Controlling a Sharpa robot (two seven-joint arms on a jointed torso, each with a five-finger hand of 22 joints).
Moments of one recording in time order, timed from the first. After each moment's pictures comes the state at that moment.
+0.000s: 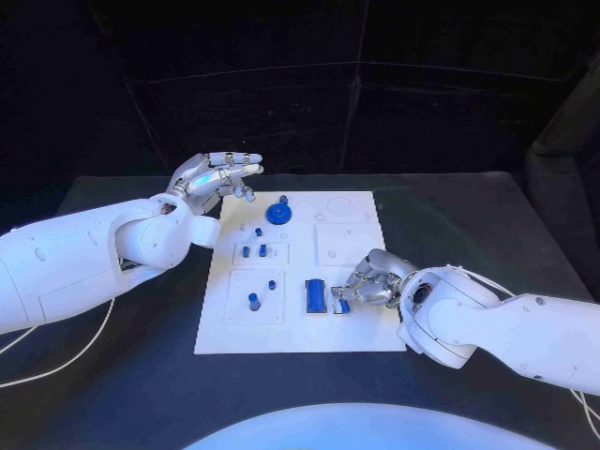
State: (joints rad) left arm 1.21 -0.80 -0.10 1.37 0.08 -0.16 0.42; left_hand 1.31 -0.08 0.44 -0.12 0.05 0.88 0.21 0.22 0.07 0.89 0.13 0.49 0.08 1.16 0.04 1.07 0.48 0.17 1.18 0.14 0.65 0.62; right arm 1.00 -0.86 -0.08 1.81 -1.18 -0.47 -0.58; right_hand 1.22 -0.08 0.15 0.13 0.41 1.13 0.05 0.24 0.31 1.46 -0.03 1.19 1.31 1.47 -0.08 1.51 1.31 0.07 1.47 0.02 1.41 1.31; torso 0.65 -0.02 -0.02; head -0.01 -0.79
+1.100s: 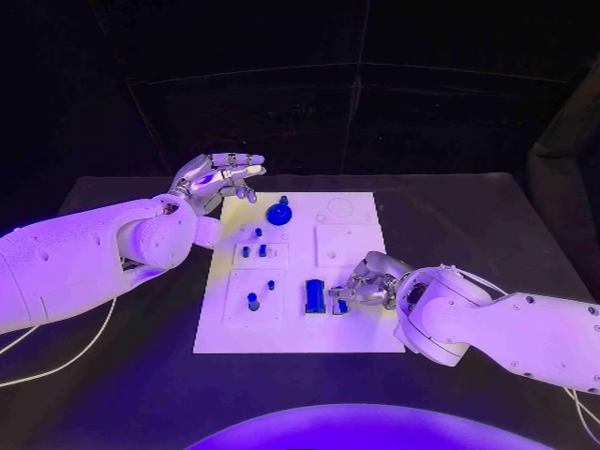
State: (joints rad) left arm 1.21 -0.80 -0.10 1.37 0.08 -0.15 0.42; left_hand 1.31 -0.08 0.43 -0.12 0.05 0.88 0.21 0.22 0.07 0.89 0.13 0.49 0.08 1.15 0.04 1.07 0.48 0.17 1.18 0.14 0.65 0.62; right arm 1.01 -0.82 -0.08 1.78 -1.19 -0.45 -0.62; right_hand 1.16 -0.05 0.10 0.17 0.30 1.17 0.03 0.26 0.35 1.47 -0.03 1.19 1.31 1.47 -0.10 1.51 1.31 0.07 1.47 0.01 1.42 1.31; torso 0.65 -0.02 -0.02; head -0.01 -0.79
